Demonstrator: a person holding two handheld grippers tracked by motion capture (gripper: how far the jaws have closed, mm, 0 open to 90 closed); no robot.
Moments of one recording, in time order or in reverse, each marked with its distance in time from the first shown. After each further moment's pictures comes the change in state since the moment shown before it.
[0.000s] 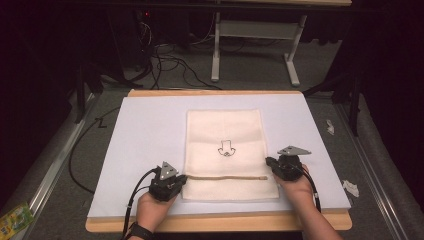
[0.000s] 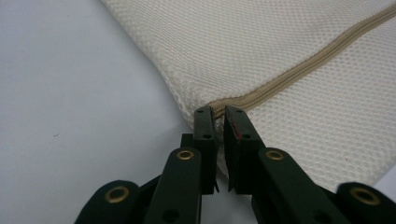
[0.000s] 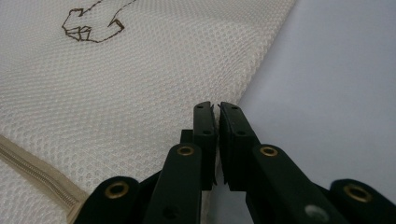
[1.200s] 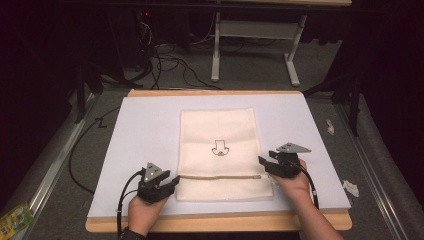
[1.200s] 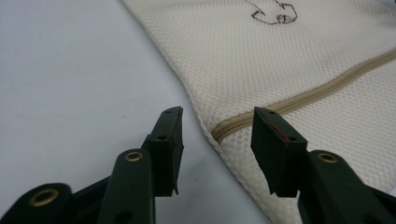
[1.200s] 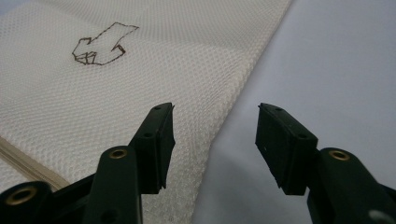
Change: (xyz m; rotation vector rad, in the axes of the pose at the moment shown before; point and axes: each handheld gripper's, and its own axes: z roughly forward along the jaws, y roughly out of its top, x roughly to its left) left arm 0.020 -0.011 -0.024 -0.103 0.061 -0.107; right arm 0.004 0.010 -0.002 -0.076 0.036 0.019
